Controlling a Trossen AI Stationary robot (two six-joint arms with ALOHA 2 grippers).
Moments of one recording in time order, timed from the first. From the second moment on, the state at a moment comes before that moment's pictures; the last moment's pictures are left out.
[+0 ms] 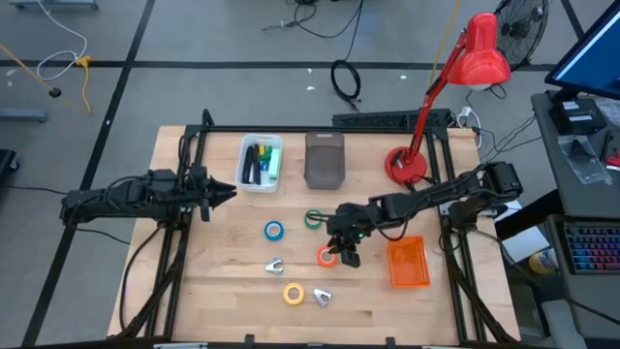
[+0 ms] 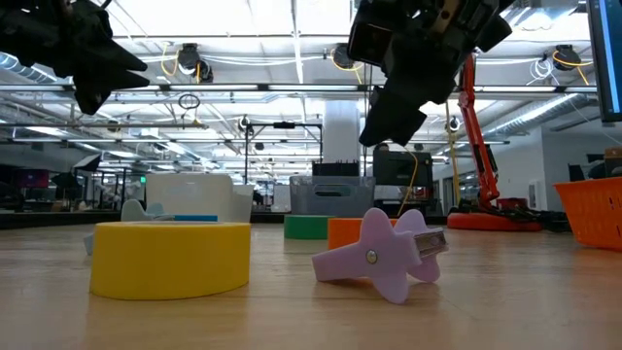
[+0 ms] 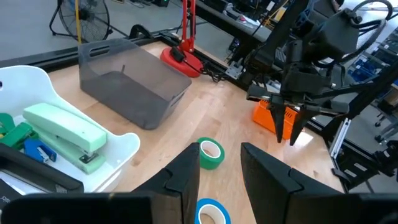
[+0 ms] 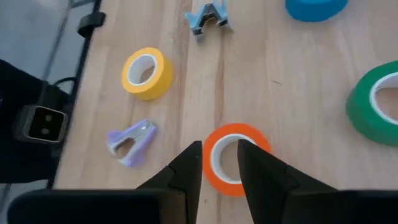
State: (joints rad) left arm 0.06 0.20 0.34 -0.36 -0.11 -0.48; right arm 0.15 1.62 0.98 -0.15 -0.24 0.31
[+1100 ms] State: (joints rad) left arm 0.06 0.20 0.34 -0.36 -0.13 -0.50; right arm 0.13 1.70 1.07 -0.30 -0.22 0.27
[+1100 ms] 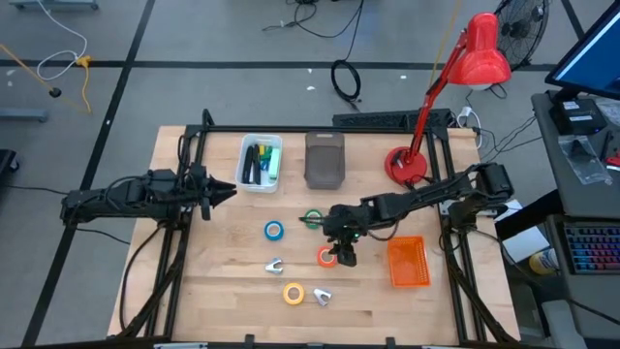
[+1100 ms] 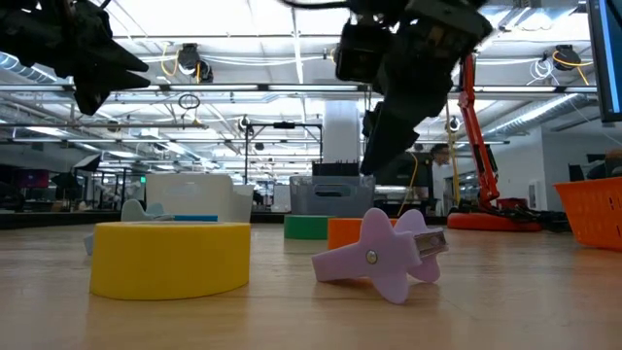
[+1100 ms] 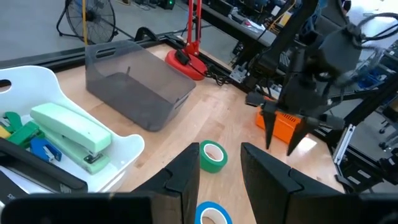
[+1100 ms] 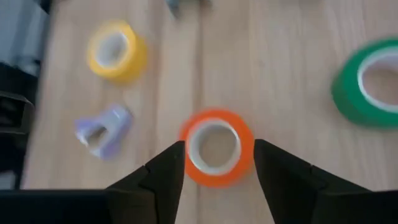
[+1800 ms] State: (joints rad) left arm 0.06 0.20 0.34 -0.37 -0.13 -0.48; right arm 0.10 1.92 1.28 -0.52 -0.24 0.17
